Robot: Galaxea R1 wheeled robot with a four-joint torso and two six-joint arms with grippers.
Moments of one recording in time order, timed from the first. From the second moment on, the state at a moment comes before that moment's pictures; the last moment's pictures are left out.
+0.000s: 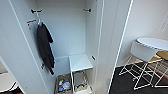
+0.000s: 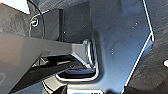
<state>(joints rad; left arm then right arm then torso) 1.49 3.08 -2.97 1.42 -0.31 -1.13 -1.61 3.11 -2.78 -0.27 0.18 0.30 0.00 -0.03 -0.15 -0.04</state>
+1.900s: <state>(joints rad) 1.51 3.07 -2.98 1.24 -0.22 -1.23 -1.60 3.11 -2.78 -0.27 0.18 0.30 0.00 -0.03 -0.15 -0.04</state>
